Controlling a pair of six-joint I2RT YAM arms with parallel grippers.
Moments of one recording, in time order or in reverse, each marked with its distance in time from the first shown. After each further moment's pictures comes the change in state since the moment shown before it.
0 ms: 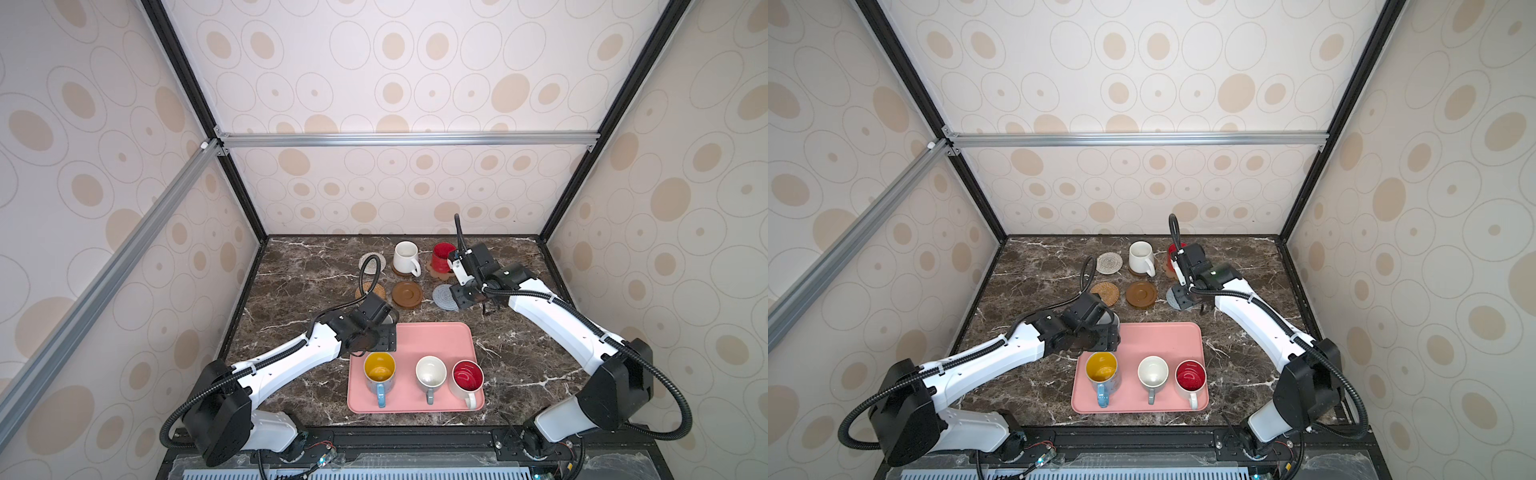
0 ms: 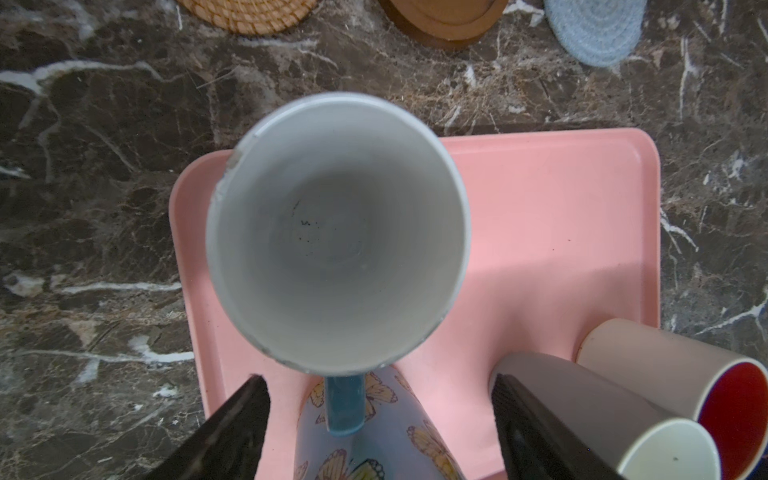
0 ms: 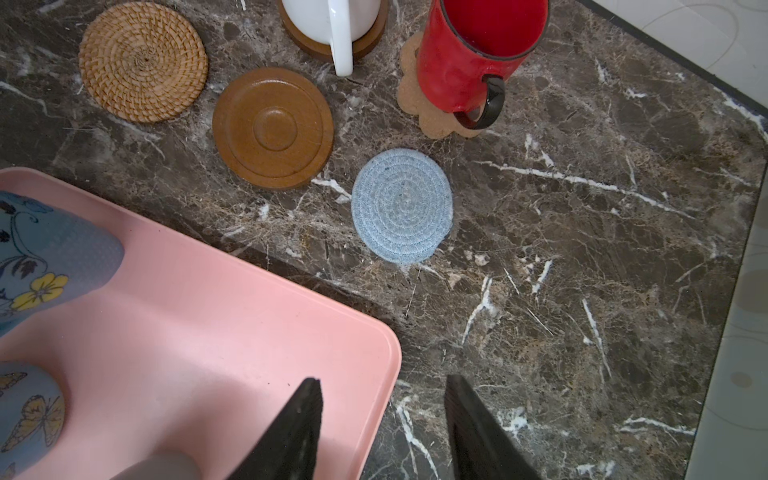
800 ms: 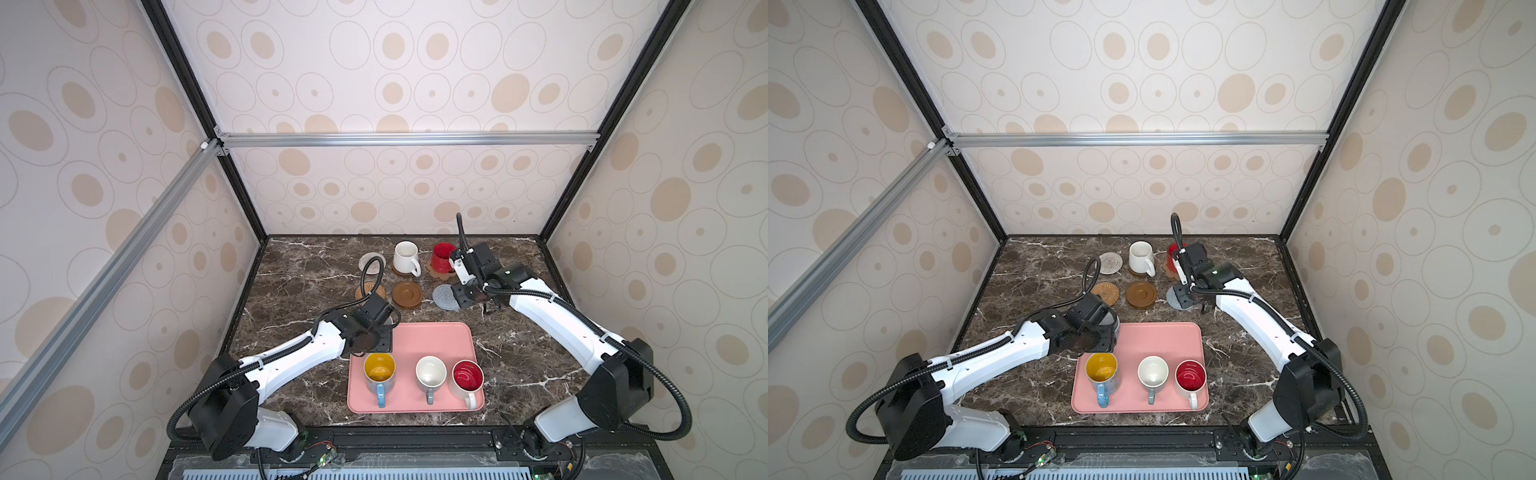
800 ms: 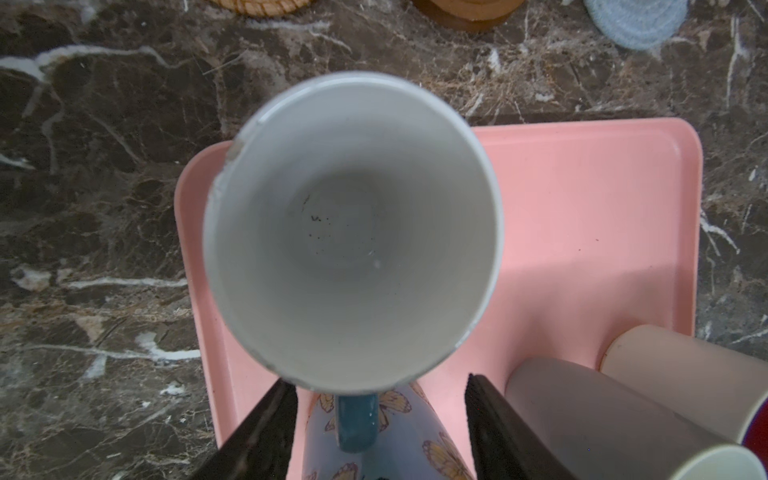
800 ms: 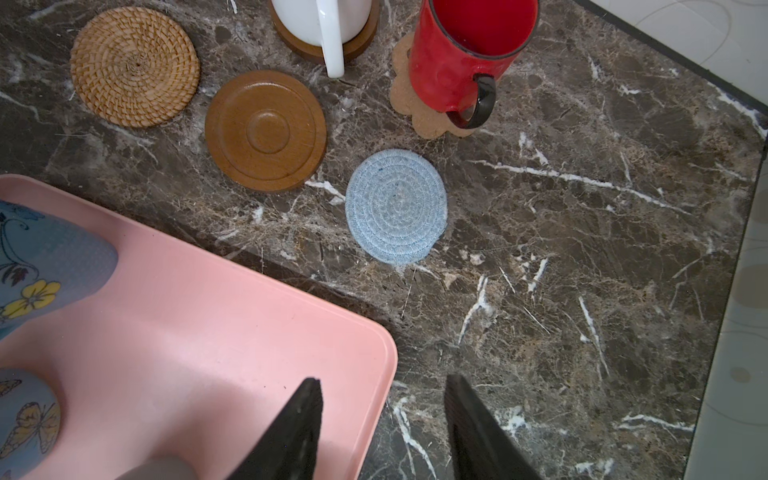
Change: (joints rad) left arm -0.002 0.037 0.006 -0.018 -0.018 0.002; right arm -0.013 0.000 0.000 0.003 0.000 0.003
